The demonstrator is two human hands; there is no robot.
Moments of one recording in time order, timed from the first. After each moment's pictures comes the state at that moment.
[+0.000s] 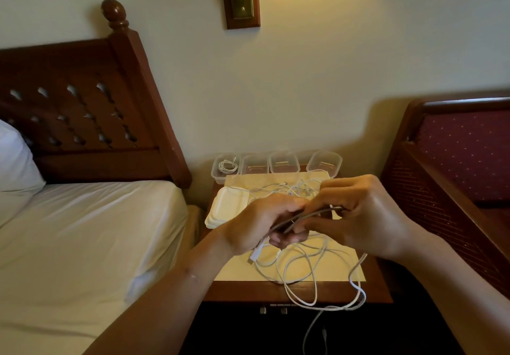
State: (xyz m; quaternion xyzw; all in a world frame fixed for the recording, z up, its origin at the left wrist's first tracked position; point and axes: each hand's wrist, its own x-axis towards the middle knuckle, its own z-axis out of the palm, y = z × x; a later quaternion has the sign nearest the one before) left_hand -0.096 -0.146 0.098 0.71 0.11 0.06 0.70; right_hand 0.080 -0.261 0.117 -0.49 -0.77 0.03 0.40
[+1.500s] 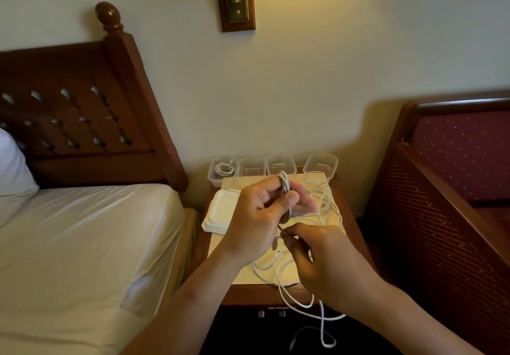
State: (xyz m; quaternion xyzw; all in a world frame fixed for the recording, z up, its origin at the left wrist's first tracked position) left_hand -0.090 -0.164 0.088 0.65 0.15 0.35 0.66; right_hand 0.026 -0.272 0.055 -0.65 -0.66 0.09 0.37
